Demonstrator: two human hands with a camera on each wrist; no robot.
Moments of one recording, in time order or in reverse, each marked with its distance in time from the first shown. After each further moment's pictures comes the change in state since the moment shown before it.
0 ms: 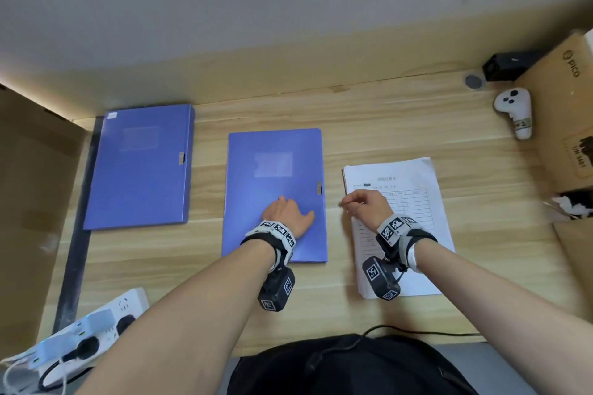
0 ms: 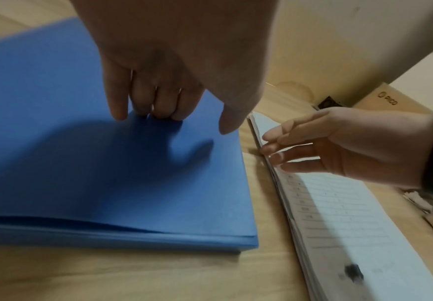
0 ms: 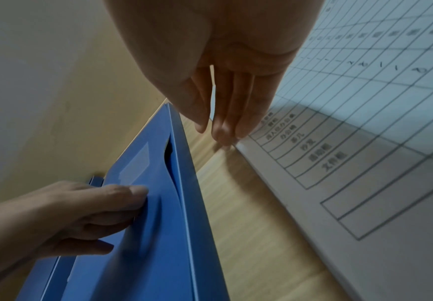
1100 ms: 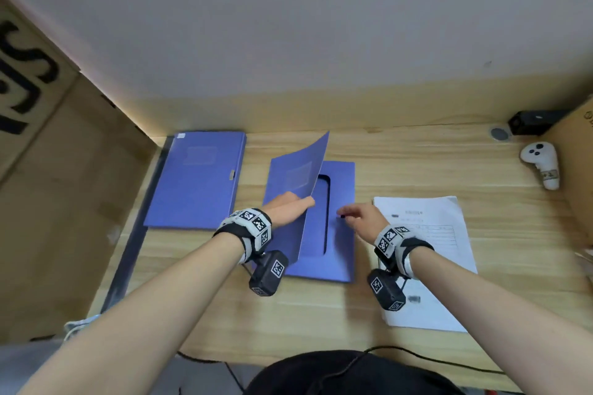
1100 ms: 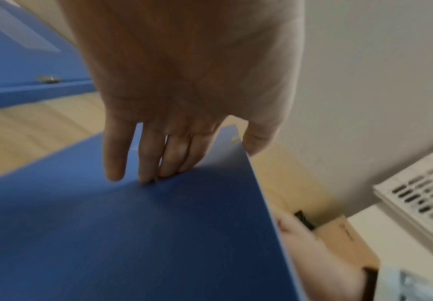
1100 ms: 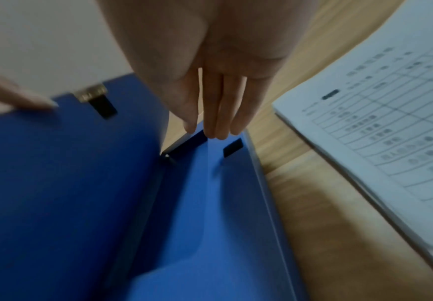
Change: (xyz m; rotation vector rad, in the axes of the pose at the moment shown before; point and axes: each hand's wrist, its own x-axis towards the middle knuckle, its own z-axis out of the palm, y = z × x) left_hand -0.059 -0.056 -0.099 -0.599 -0.092 -0.004; right_hand -0.016 -0.071 0.035 -0.215 -0.148 -0.269
